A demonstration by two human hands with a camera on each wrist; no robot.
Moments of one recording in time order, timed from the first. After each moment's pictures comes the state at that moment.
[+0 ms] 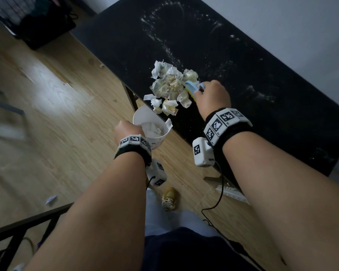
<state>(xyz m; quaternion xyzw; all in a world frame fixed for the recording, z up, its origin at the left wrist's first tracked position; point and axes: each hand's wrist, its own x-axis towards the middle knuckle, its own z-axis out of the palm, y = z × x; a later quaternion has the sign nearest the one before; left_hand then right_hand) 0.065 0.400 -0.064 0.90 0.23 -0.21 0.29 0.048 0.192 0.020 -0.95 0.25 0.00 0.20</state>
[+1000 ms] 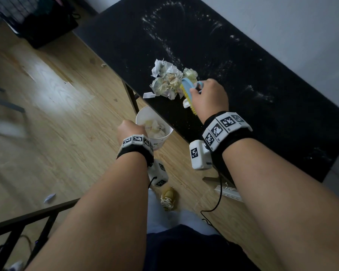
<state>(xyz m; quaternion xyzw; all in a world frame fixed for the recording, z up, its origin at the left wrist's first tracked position) 0.049 0.392 -0.057 0.90 0.23 -0.20 0.31 0.033 0.203 0.030 -0.94 0.22 -0.05 0.24</state>
